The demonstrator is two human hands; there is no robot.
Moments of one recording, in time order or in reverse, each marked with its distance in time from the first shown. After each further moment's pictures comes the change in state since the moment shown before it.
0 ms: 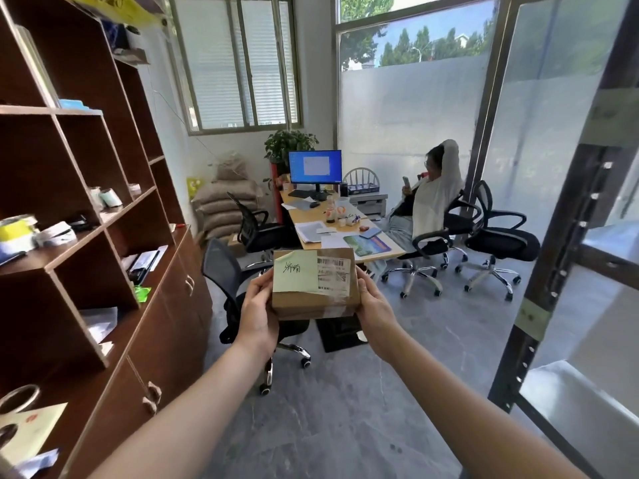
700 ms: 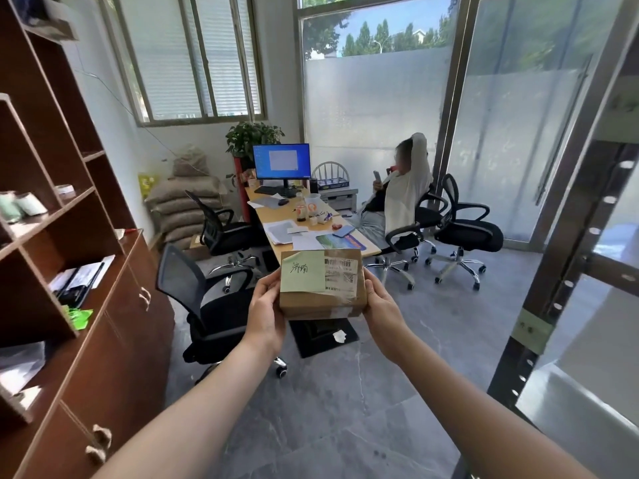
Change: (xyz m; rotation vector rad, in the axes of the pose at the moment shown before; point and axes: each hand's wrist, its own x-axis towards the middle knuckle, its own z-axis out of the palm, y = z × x) left_hand 0.097 -0.041 0.045 -0.006 -0.109 -0.109; right_hand 0.078 0.004 -0.048 -0.030 0.096 0.005
